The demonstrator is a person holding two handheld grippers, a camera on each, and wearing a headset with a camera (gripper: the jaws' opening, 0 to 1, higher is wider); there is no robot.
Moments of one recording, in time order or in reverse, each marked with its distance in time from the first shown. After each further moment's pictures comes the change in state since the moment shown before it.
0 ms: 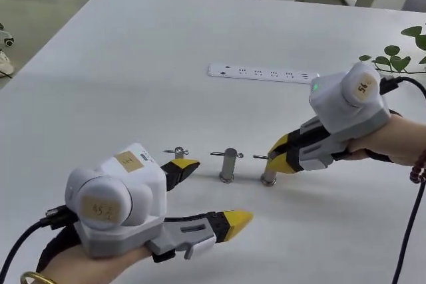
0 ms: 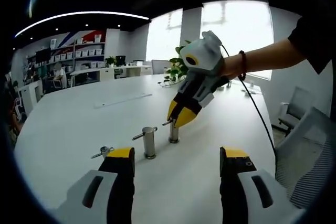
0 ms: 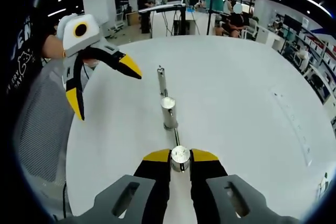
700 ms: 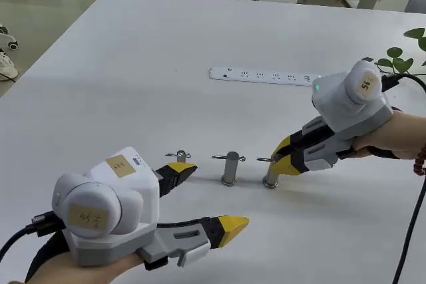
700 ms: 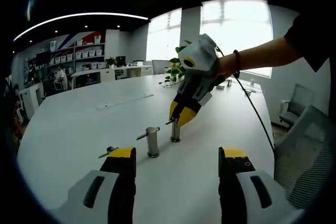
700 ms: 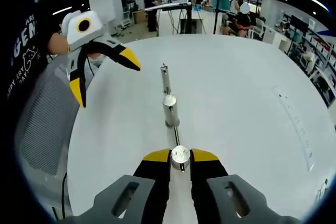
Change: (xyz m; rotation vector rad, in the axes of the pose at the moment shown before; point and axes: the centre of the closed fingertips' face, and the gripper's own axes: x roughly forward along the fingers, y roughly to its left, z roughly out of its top) left arm -0.010 0.003 0.003 0.019 0.004 0.011; right arm -0.001 -0.001 -0.003 -0.029 0.013 0.054
